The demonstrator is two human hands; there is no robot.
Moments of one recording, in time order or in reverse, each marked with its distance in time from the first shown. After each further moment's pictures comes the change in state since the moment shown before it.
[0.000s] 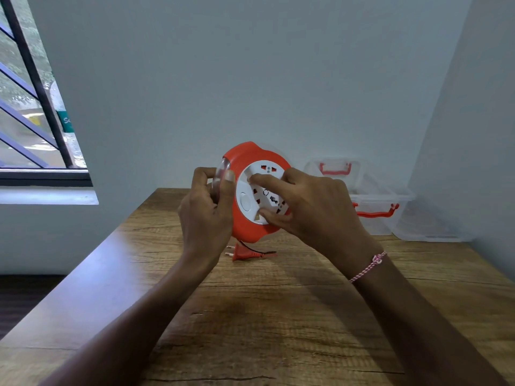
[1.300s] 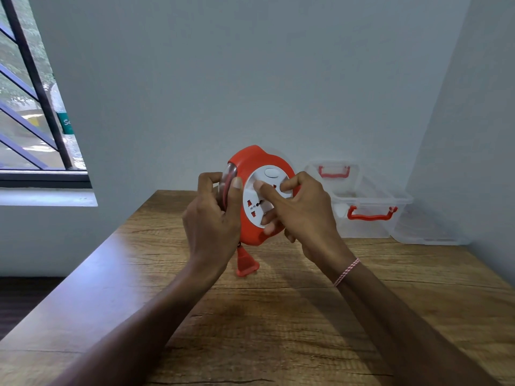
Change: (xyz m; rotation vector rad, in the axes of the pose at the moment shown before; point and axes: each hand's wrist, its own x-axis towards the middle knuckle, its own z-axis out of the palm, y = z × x) left_hand -0.011 0.007 0.005 0.034 0.066 0.098; right_hand 0.012 -0.030 -0.003 0.954 -0.023 0.993
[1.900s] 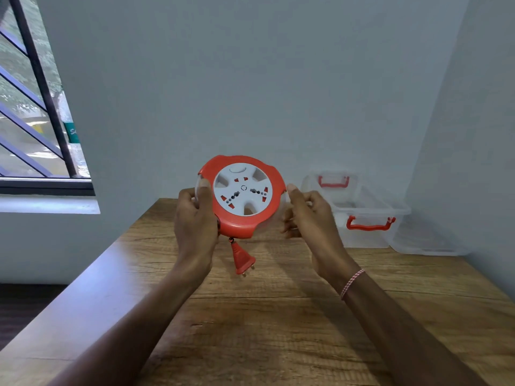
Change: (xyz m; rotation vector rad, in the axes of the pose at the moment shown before) left_hand 0.021 -0.025 -0.003 -0.325 -0.024 -0.554; right_hand 0.015 0.029 -0.010 0.243 0.000 0.101
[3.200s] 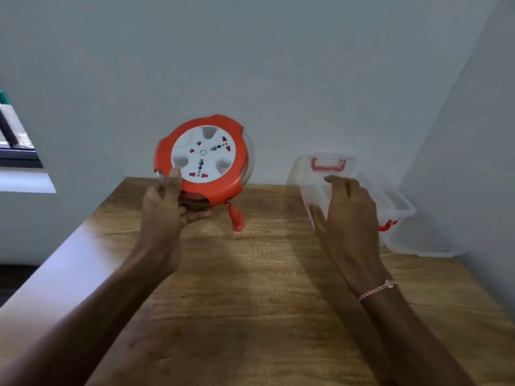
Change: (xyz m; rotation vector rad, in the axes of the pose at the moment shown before) left_hand 0.041 -0.008 0.007 -0.241 -0.198 -0.211; right_hand 0.056 0.032 -0.063 -1.165 0.306 -0.507
